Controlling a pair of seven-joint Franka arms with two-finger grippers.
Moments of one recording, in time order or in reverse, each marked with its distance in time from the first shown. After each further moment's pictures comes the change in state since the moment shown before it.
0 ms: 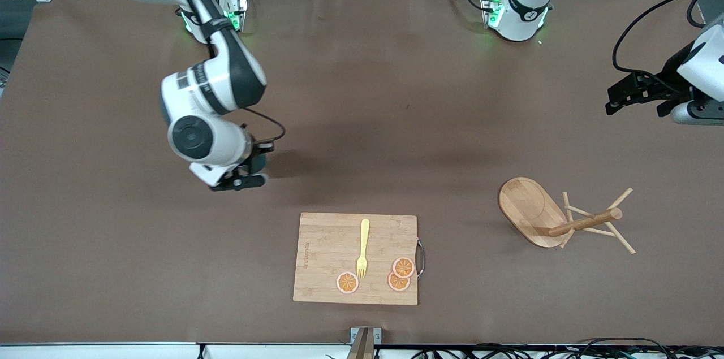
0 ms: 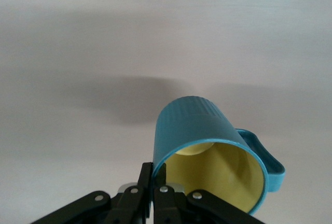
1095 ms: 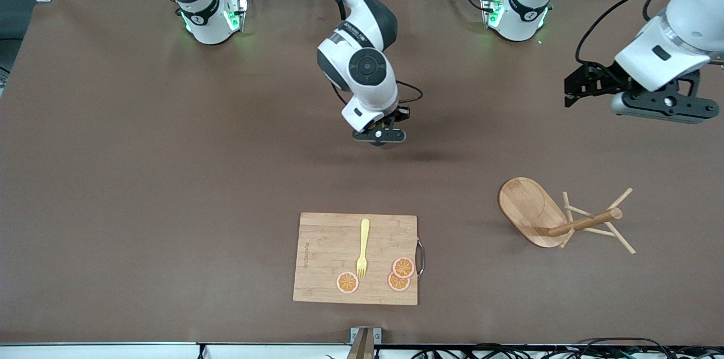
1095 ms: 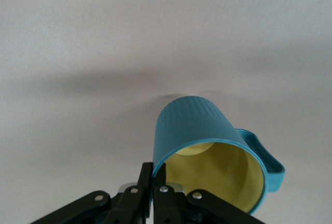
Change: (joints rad) left arm -0.020 0.000 -0.129 0.001 0.000 0.000 -0.011; right arm 0.439 0.280 0.000 0.295 0.150 0.269 0.608
